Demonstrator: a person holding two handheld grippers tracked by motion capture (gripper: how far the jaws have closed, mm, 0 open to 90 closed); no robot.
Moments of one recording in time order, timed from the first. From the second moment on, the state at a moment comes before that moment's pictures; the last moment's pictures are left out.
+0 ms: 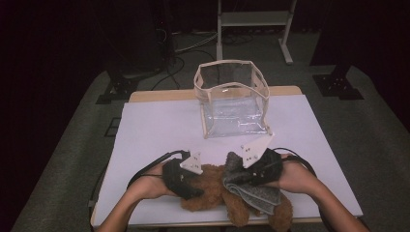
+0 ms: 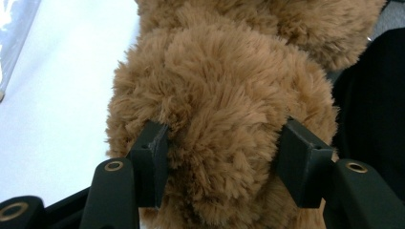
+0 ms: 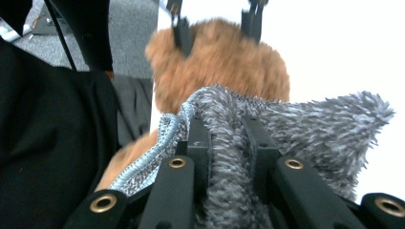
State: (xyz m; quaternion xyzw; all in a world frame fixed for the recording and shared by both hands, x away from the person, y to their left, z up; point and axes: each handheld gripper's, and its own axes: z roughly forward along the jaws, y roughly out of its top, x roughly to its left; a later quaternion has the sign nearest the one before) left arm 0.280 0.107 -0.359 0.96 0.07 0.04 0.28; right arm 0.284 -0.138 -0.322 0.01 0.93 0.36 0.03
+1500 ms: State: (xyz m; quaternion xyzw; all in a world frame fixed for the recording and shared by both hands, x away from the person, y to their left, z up) left arm 0.276 0.085 -0.357 0.96 0.05 0.05 0.28; right arm 0.275 -0.252 -0.334 0.12 0.89 0.43 0.05
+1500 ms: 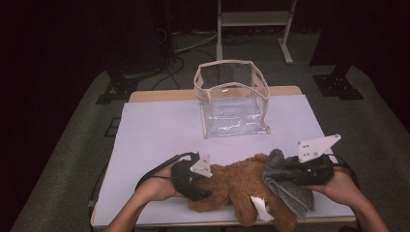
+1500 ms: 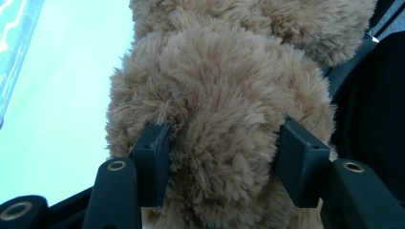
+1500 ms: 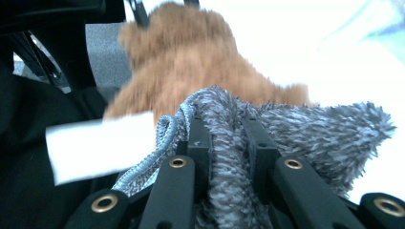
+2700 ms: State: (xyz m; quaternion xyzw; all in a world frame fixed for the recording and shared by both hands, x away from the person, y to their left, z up) left arm 0.281 0.068 -0.356 0.96 0.05 0.06 0.28; right arm 0.289 -0.202 -0.327 0.07 0.92 0.39 0.06
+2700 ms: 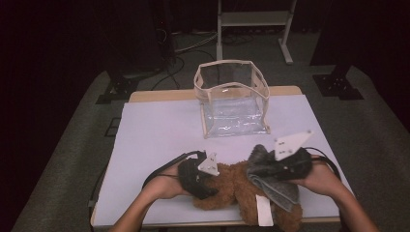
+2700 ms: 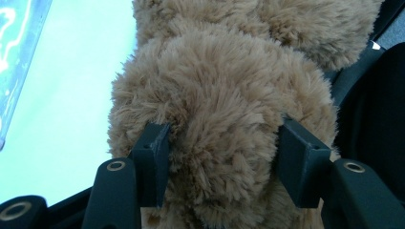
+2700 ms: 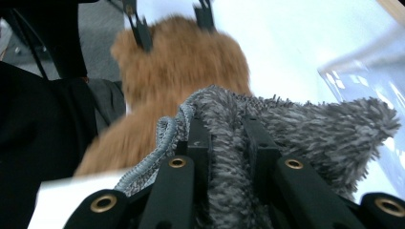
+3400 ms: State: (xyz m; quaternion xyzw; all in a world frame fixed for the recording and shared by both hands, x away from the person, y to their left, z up) left arm 0.289 0.077 -0.349 0.95 0.05 0.05 0.32; right arm 0.300 -0.229 -0.357 0.12 0.92 0.38 0.02
